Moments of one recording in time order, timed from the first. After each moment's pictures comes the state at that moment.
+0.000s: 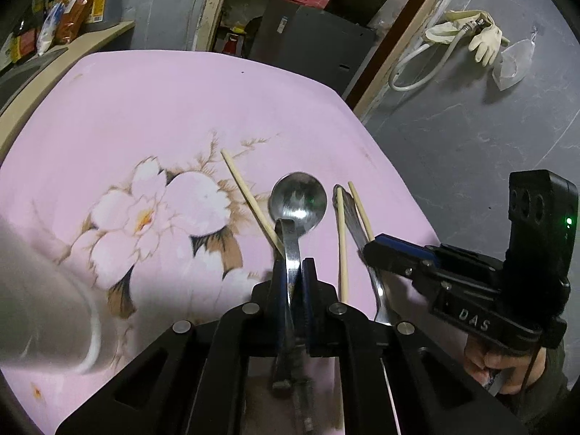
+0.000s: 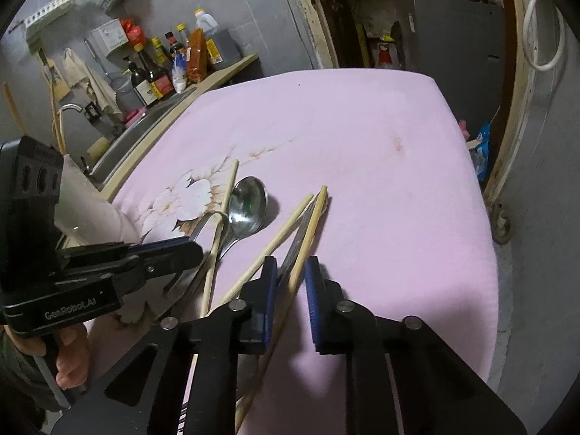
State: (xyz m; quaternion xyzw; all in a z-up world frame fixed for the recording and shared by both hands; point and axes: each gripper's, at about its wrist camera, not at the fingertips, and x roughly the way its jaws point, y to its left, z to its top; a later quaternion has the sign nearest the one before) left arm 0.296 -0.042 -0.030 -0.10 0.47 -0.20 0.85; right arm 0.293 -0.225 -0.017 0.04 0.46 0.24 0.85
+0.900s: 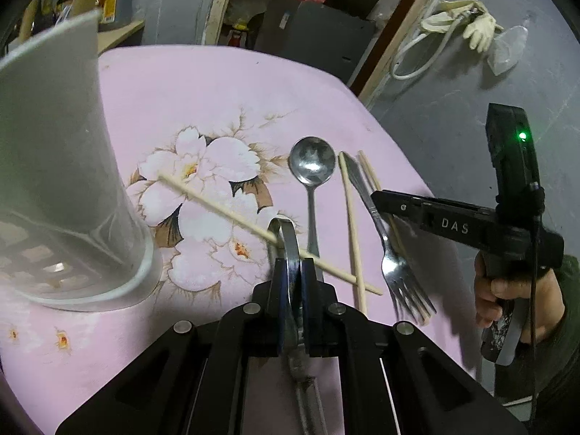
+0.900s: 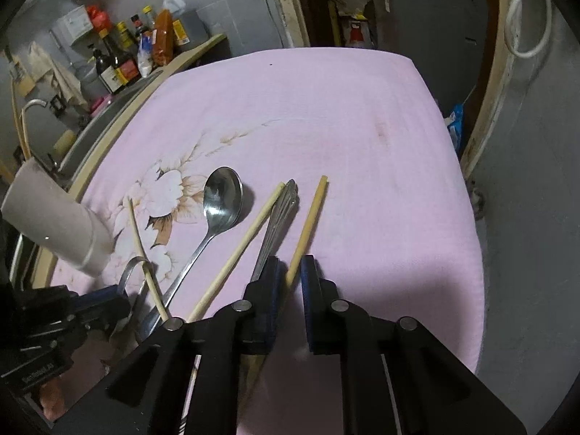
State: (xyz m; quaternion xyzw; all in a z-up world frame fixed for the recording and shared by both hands) left arm 0.252 -0.032 -0.019 -0.07 0.47 -0.20 0.86; right arm 0.303 -0.220 -0.018 0.03 0.51 0.17 0.84
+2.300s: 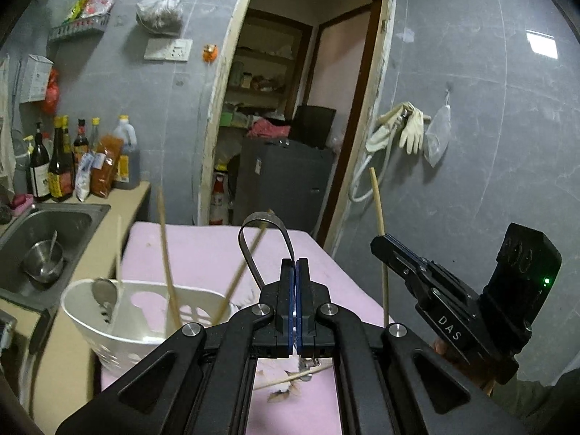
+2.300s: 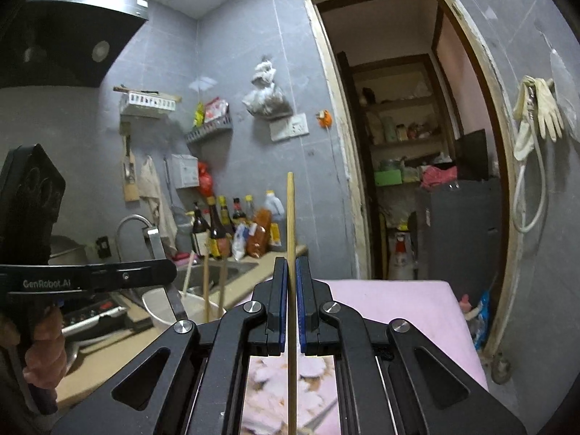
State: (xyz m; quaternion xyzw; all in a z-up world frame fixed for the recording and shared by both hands) left arm 0.156 0.031 0.129 -0.06 0.21 -0.23 0.95; right arm 0.162 -0.155 0.112 0.05 0.06 0.25 0.96
